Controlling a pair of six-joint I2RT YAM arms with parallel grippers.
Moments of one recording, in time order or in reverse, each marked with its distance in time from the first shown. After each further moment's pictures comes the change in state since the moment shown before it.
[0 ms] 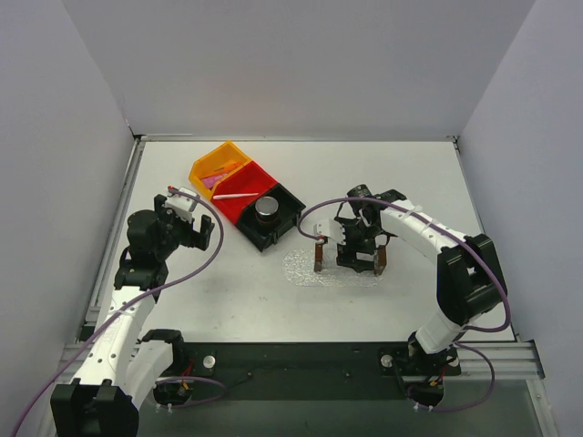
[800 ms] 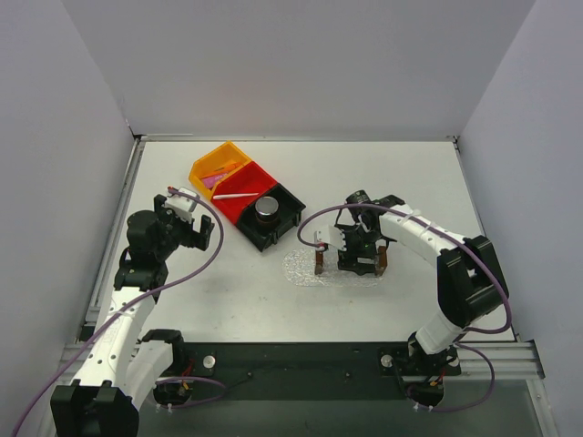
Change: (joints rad) left arm 0.000 -0.006 -0.002 0.000 0.000 0.002; right arm 0.015 -0.014 -0.054 0.026 0.031 -0.018
